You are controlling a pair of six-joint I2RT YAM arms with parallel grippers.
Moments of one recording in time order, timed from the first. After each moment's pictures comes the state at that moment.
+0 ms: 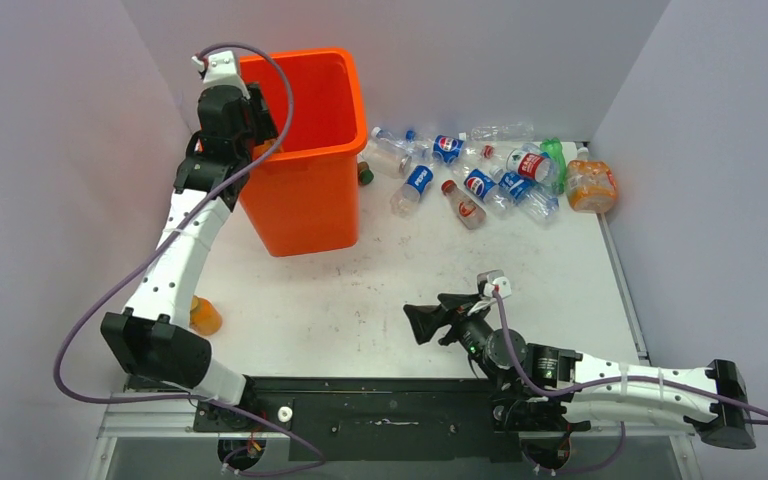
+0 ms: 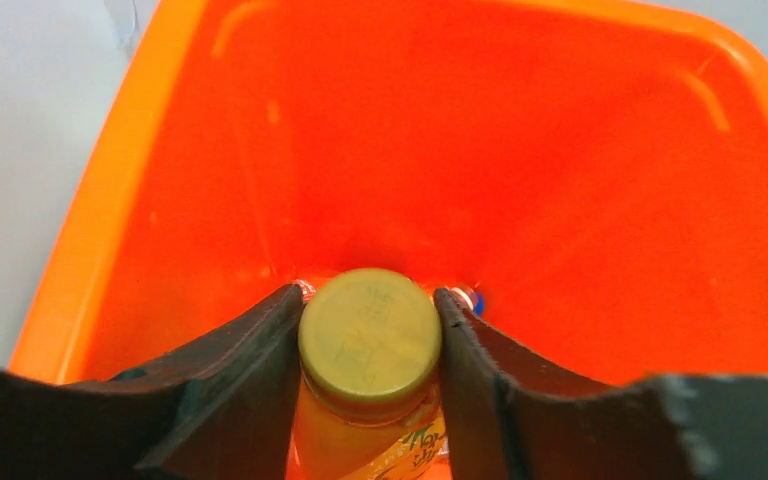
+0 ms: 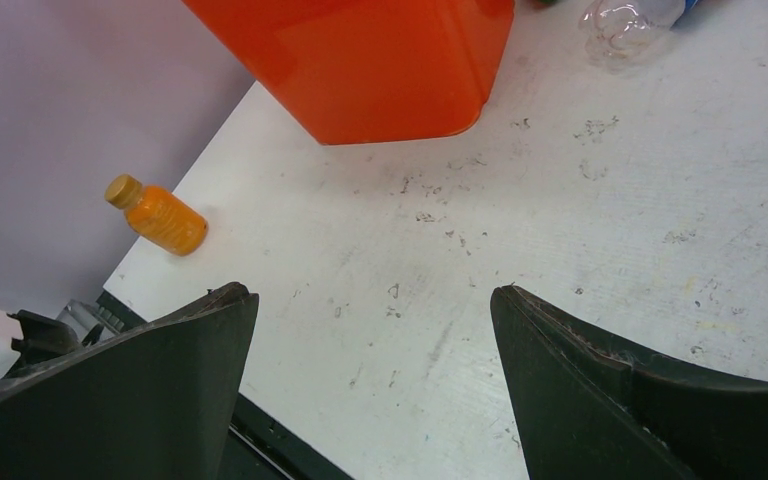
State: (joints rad) left arm -0.21 1.52 1.70 -0.40 -0.35 -0.28; right arm 1.34 0.63 0.37 0.14 0.73 0.57
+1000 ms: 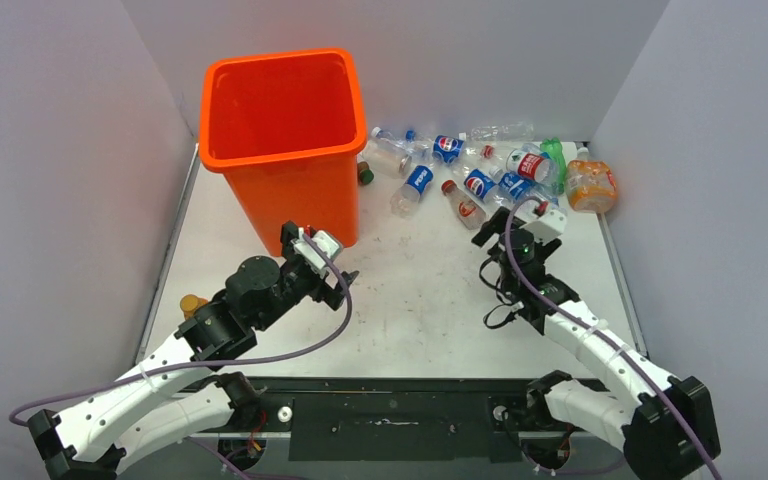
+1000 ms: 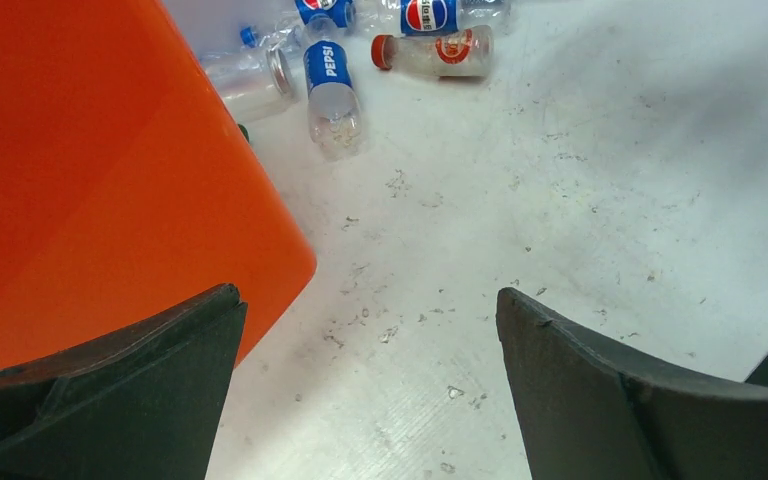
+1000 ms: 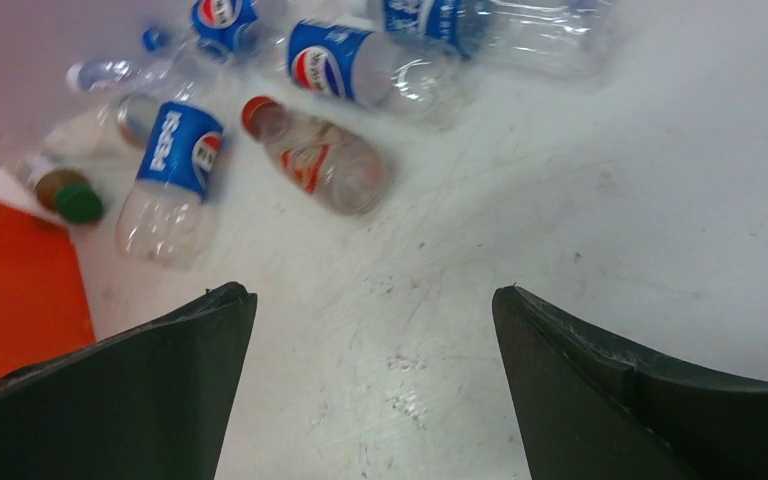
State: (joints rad) left arm -0.87 0.76 0.79 -0.21 -0.18 0.14; right arm 0.53 0.99 0.62 -0.05 0.63 0.61
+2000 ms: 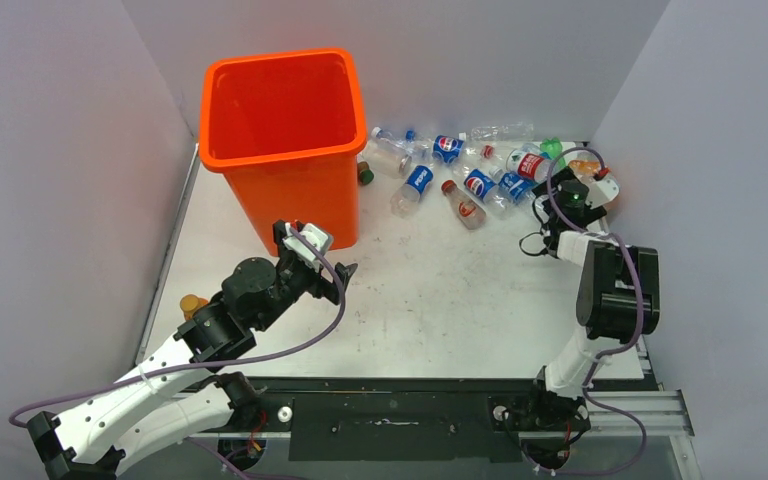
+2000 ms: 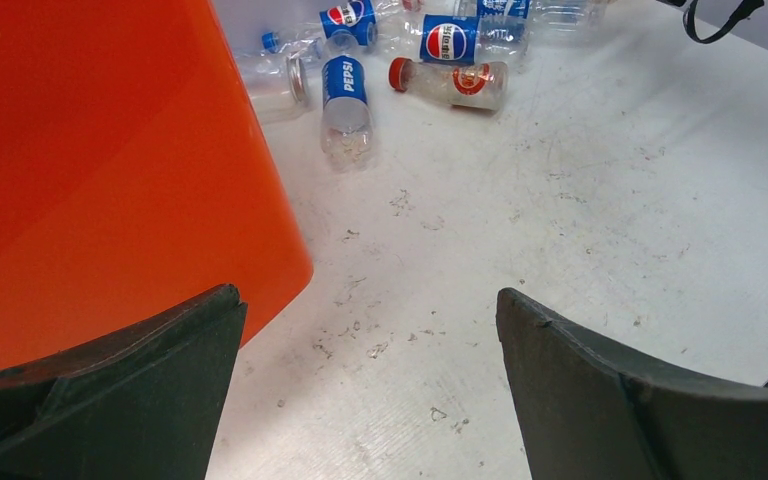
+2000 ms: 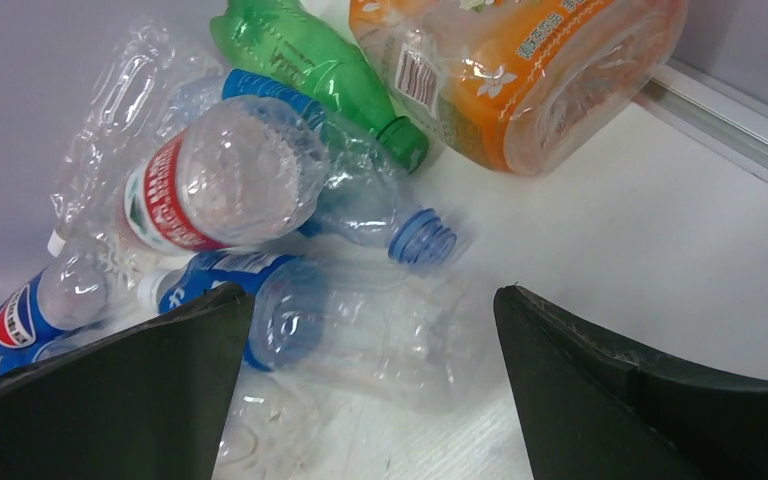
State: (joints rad) left arm -0.87 0.73 0.76 -0.16 -0.24 0.03; right arm -0.13 1.73 0.90 0.45 0.35 0.64
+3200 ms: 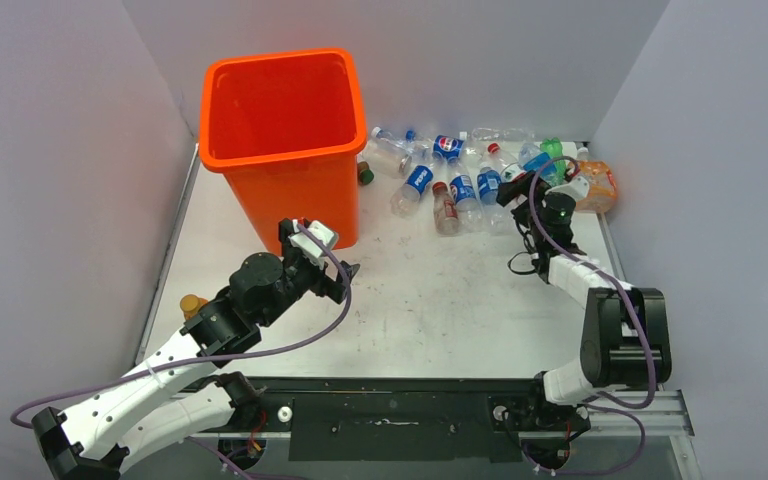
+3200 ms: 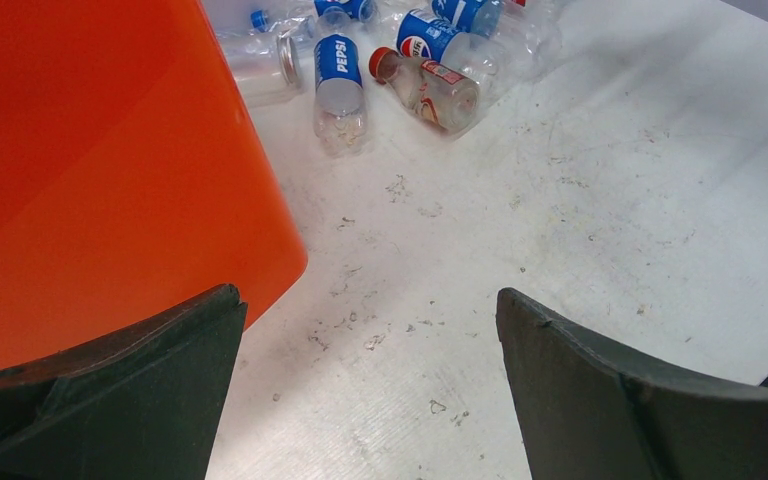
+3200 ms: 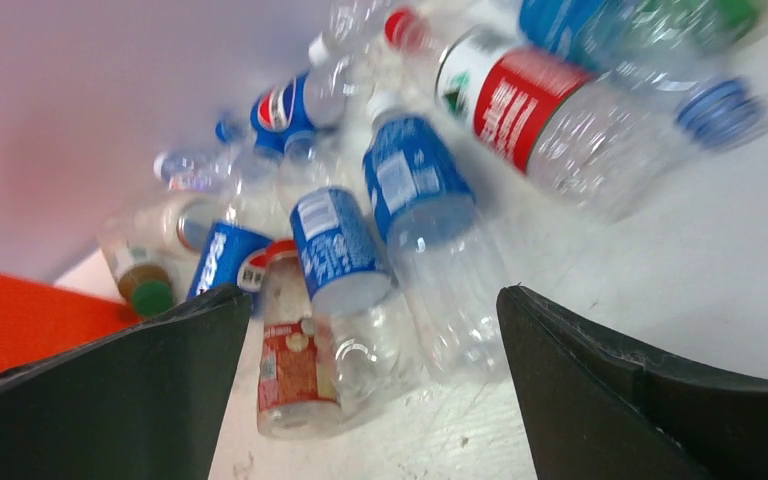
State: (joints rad) left arm -0.84 0.77 0.76 -0.16 -0.21 0.03; right arm 0.00 1.51 0.72 0.50 -0.01 0.64
